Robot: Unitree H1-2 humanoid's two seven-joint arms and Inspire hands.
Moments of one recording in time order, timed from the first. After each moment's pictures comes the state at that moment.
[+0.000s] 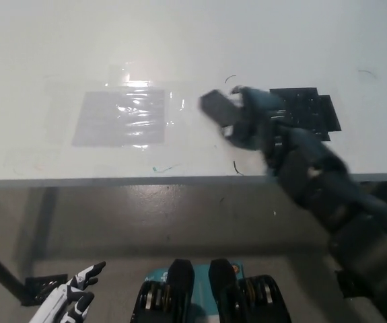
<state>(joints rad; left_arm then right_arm) 0.15 0.35 -0.06 -0.01 -0.01 -0.32 -0.26 -1.15 -0.08 0.52 1.38 -0.50 0.12 -0.12</state>
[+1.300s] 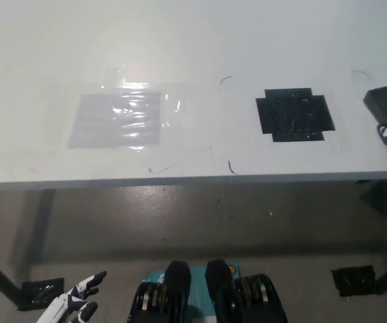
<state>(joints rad) 0.18 0.35 -0.06 -0.01 -0.01 -0.32 -0.26 -1.01 -0.39 0.45 1.33 -0.49 0.10 -0.20</state>
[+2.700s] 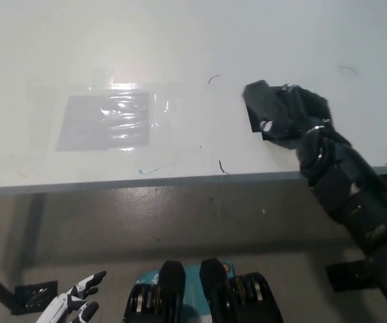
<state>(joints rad) 0.18 0.35 -0.06 -0.01 -0.01 -0.32 -0.26 -1.04 -0.10 0.42 1.21 -0.49 0.09 -0.20</state>
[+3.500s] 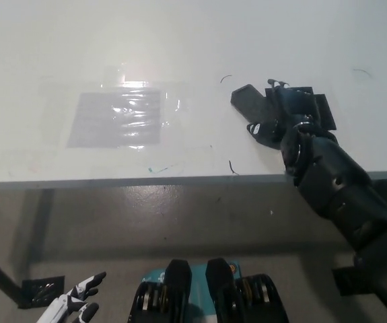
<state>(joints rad) 0.18 0.35 -0.06 -0.01 -0.01 -0.32 -0.26 -1.08 -0.10 0.54 1.20 -0.58 0.30 -0.15</state>
